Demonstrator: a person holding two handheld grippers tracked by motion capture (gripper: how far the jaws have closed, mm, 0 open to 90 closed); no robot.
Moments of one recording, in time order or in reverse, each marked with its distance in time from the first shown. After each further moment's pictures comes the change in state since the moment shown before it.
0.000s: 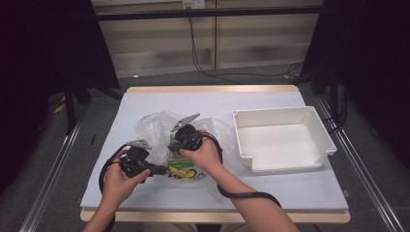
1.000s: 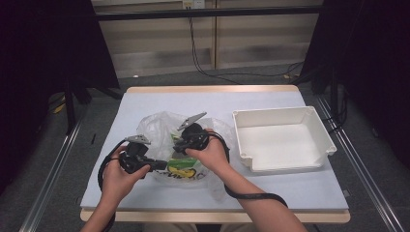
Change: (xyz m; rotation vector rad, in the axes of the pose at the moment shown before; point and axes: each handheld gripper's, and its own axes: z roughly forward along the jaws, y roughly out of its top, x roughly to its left) left arm -0.009 0.016 -0.014 -0.045 0.009 0.004; right arm -0.006 -0.006 -0.020 0.020 -0.027 0.004
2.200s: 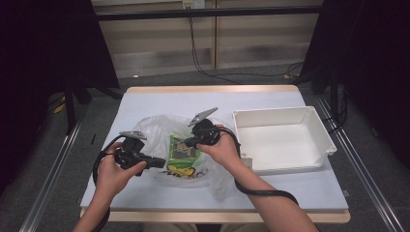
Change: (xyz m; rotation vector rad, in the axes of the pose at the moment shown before) left arm 0.004 0.008 -0.012 0.017 -0.066 -0.004; right arm -0.019 -0.006 -0.022 0.009 -0.014 -0.019
